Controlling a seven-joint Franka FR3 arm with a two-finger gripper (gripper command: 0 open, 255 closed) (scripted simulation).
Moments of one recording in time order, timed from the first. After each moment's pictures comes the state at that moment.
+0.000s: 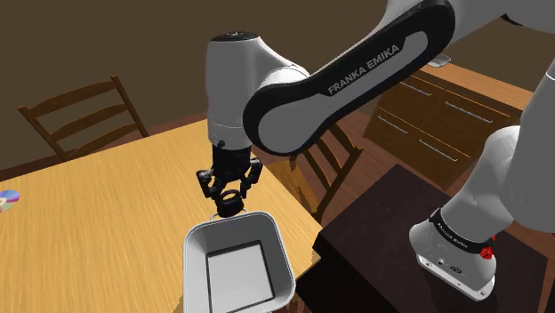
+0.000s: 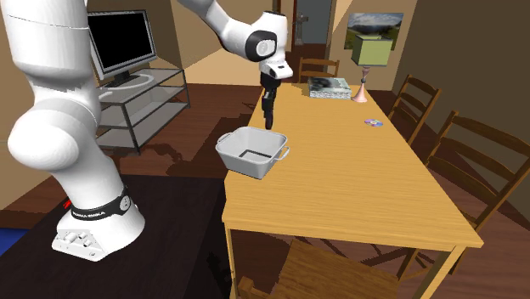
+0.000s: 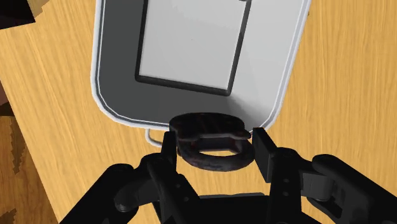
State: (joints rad) arm 0.44 0.25 0.38 -2.02 0.05 2.31 0.96
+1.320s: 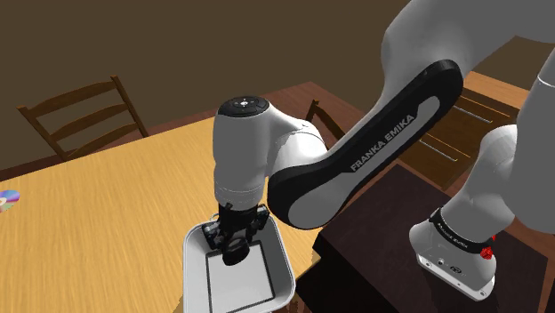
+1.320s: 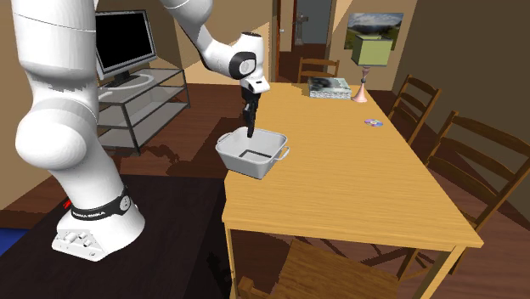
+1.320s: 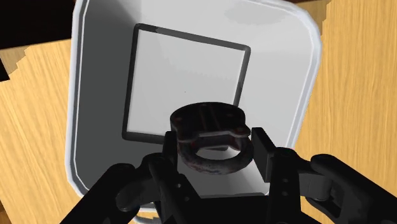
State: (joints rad) arm 0.54 0.30 0.42 -2.14 0.00 2.50 1.12
